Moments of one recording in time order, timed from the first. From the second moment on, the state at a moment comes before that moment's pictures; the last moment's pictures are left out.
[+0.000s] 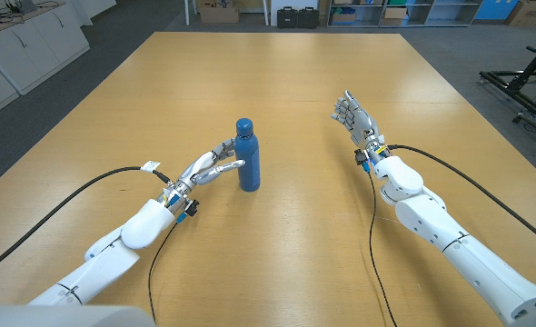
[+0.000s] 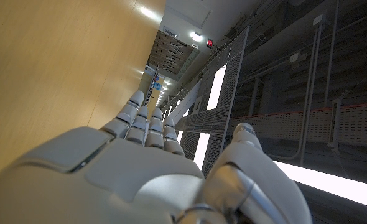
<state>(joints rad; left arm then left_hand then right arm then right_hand) 1.30 0.73 0.28 -1.73 0.00 -0.48 0.06 0.33 -0.18 0.40 -0.18 0.19 0.02 0.04 0.22 0.21 0.09 0.06 0.21 0.21 0.12 0.00 0.20 0.19 0.19 0.07 0.20 0.17 -1.05 -0.61 -0.30 -1.68 0.56 0.19 -0.12 0.30 0.10 0.16 -0.07 0.18 0.09 0.12 0.20 0.19 0.13 0.11 0.23 0.19 0.04 0.10 0.23 0.29 0.10 0.01 0.56 0.18</state>
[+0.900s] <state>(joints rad) 1.14 0.68 0.38 -1.58 -0.05 -0.52 -0.06 0.35 -0.18 0.39 -0.17 0.20 0.07 0.02 0.24 0.21 0.13 0.05 0.22 0.21 0.16 -0.03 0.22 0.19 0.22 0.06 0.20 0.17 -1.04 -0.62 -0.30 -1.69 0.55 0.17 -0.13 0.30 0.10 0.16 -0.07 0.18 0.10 0.13 0.20 0.19 0.14 0.11 0.23 0.19 0.04 0.10 0.23 0.29 0.10 0.01 0.55 0.18</state>
